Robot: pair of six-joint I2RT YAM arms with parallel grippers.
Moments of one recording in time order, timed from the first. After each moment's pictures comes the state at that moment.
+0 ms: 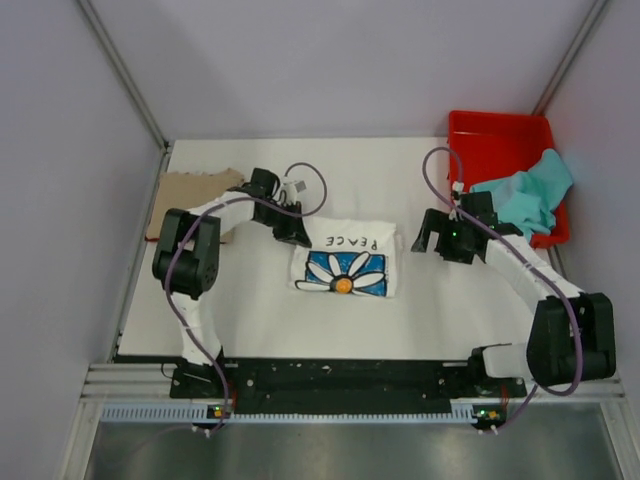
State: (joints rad) left arm -0.29 2.02 1.31 -0.44 0.76 -0.20; right arm 0.13 1.36 0.83 -0.45 -0.22 0.38
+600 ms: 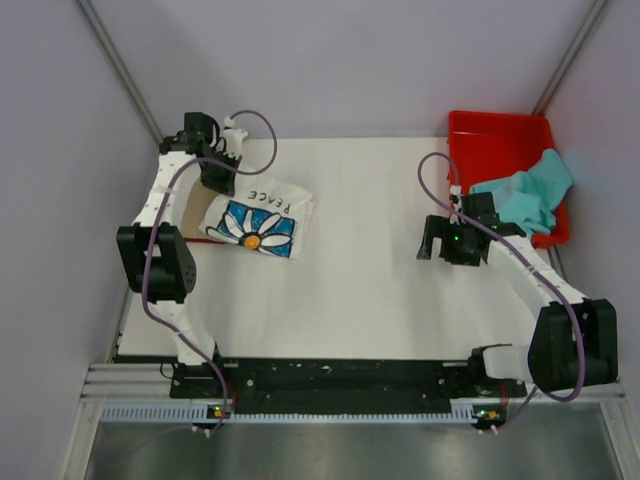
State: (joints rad) left arm -0.01 1.89 1.76 -0.94 0.26 0.38; right arm 0.13 1.29 0.85 -0.57 -0.17 0.27
